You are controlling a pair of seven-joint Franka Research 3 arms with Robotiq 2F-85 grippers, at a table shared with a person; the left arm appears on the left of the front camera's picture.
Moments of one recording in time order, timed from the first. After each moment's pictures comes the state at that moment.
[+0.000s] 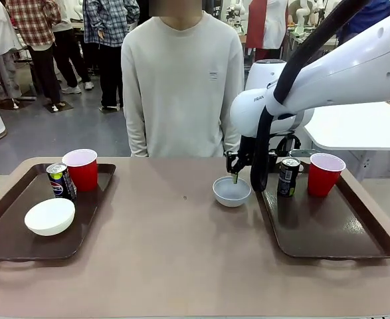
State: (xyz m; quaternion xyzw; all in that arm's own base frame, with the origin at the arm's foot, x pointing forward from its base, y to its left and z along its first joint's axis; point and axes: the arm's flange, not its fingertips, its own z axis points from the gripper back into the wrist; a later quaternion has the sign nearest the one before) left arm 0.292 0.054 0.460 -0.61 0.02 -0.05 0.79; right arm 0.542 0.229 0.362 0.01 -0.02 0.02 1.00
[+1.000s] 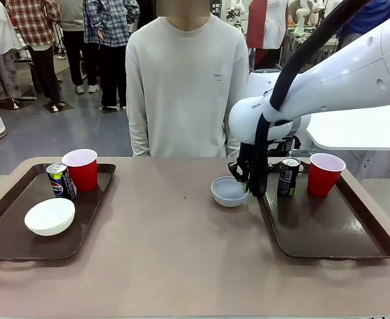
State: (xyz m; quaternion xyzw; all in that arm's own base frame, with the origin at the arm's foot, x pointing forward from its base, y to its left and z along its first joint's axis) left arm 0.292 0.054 0.460 -0.61 0.02 -0.05 0.79; right arm 0.543 0.227 0.342 0.01 0.00 0.02 1.00
